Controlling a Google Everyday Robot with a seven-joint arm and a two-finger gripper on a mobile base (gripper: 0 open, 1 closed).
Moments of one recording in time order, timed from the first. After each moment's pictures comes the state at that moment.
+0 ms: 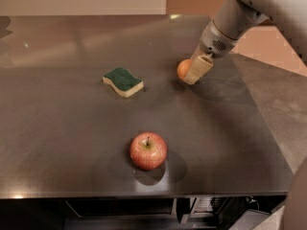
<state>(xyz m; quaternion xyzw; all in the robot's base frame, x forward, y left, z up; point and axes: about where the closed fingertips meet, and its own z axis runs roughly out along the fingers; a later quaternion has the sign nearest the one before) 0.638 -0.119 0.872 -0.59 0.78 0.11 0.20</state>
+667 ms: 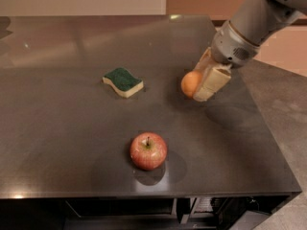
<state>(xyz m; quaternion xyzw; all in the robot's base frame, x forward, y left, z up) 0.538 -0.120 0.902 -0.66 0.71 0.14 0.19</state>
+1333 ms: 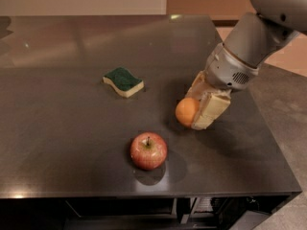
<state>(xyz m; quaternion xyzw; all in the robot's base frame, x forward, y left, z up) 0.468 -0.103 0.883 -0.71 0.67 0.17 0.15</state>
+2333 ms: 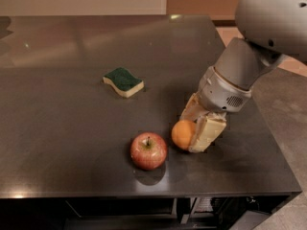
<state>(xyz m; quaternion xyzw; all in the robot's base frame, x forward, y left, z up) 0.428 -0.091 0.853 -0.73 0.65 0.18 0.12</state>
